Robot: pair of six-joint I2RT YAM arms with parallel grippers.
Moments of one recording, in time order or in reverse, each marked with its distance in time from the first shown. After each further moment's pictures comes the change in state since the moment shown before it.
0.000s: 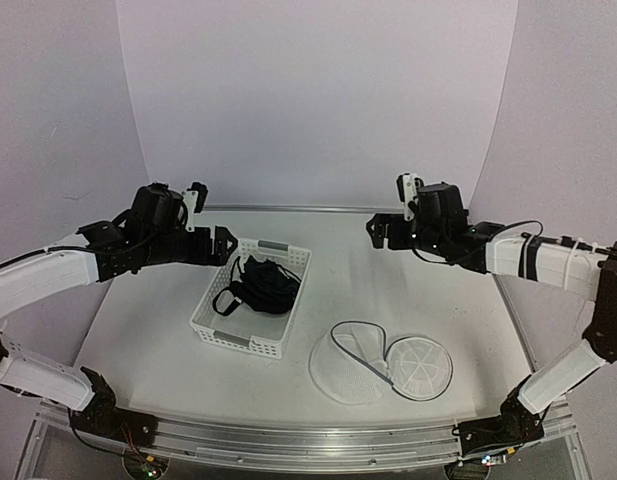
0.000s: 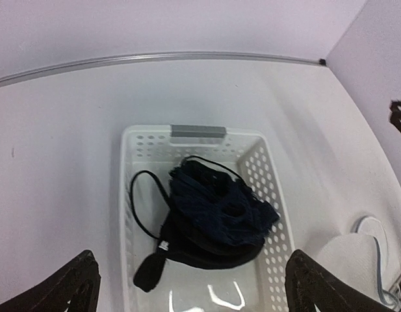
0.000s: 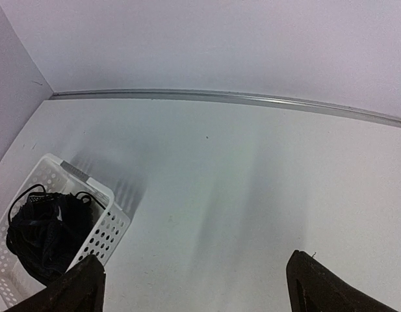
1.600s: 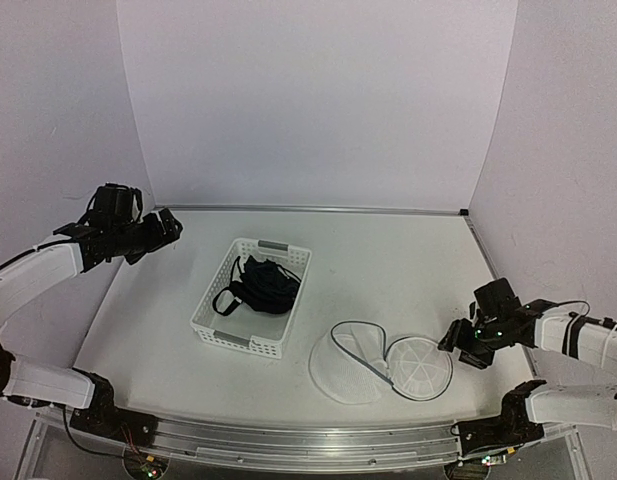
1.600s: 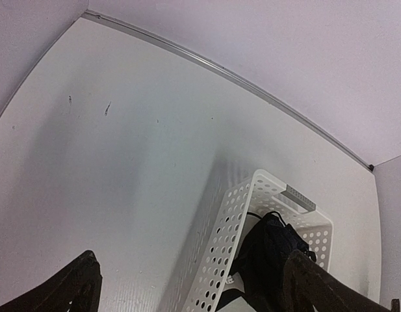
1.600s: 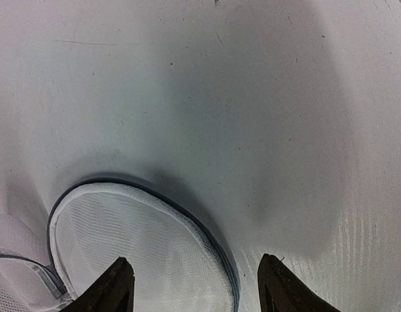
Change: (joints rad) left arm 0.435 -0.029 -0.079 0.023 0.115 -0.234; right arm -0.294 -0.499 -0.676 -0.483 -0.295 0.467
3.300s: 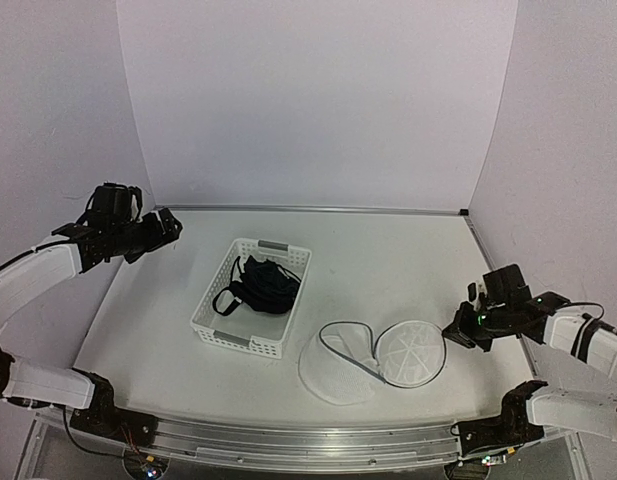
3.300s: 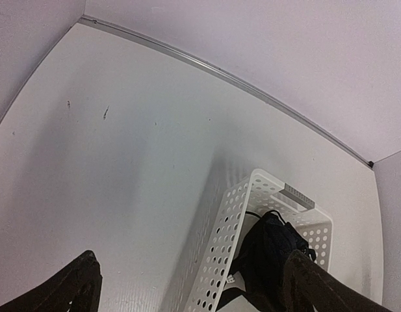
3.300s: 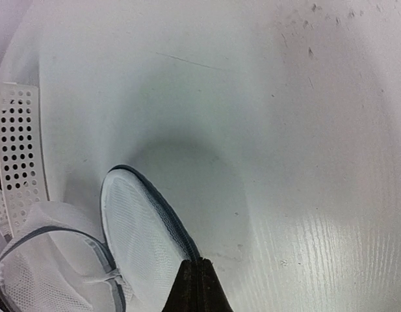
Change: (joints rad) left arm 0.000 -0.010 0.000 0.000 0.005 0.024; right arm -0.002 -0.074 0.060 0.003 -0.105 -0.003
